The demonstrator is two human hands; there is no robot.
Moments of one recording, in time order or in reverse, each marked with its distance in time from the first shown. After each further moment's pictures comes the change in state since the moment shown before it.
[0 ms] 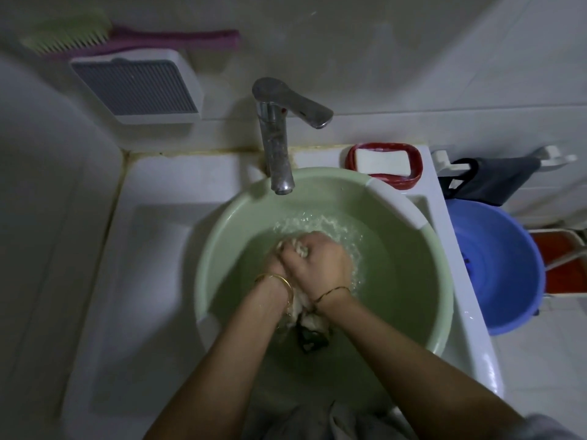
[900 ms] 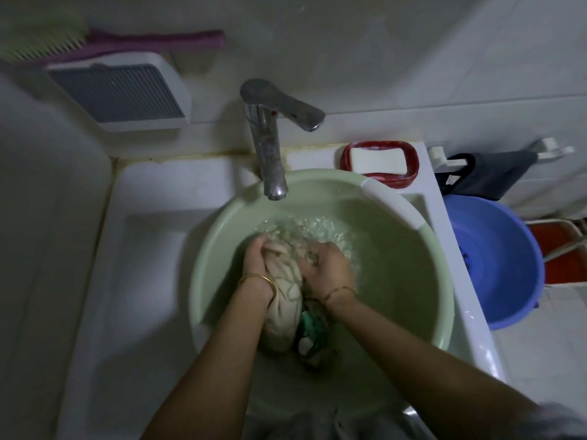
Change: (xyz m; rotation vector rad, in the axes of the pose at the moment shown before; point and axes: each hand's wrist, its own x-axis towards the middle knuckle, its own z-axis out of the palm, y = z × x) left_hand 0.069 0.001 -0.021 0.048 -0.026 0.128; right_hand 0.015 0.047 0.023 0.051 -0.181 0.217
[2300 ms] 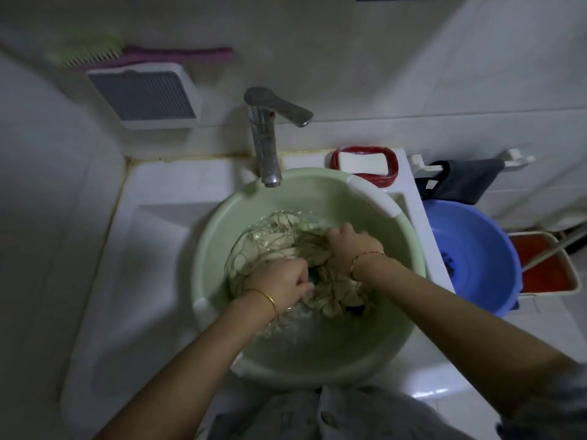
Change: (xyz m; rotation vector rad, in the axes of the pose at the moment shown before) left_hand -0.063 -0.020 -0.017 1.860 -0.278 0.845; right_hand -0.011 -0.003 -0.075 -0.775 -0.252 -0.094
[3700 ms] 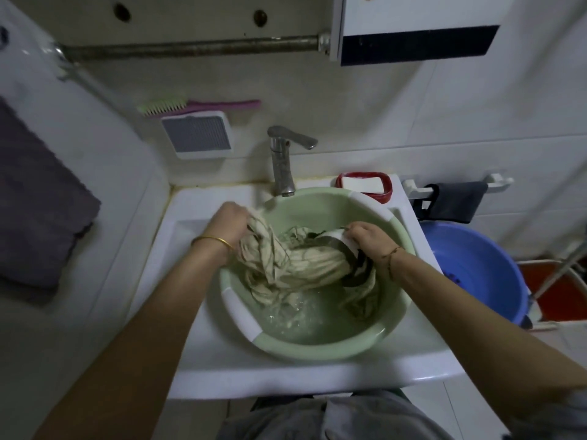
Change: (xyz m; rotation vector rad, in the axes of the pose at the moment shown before) left_hand -0.036 -0.027 -0.121 -0.663 0.325 -0.507; right_hand -0.061 0.007 -0.017 1.114 0.258 -0.055
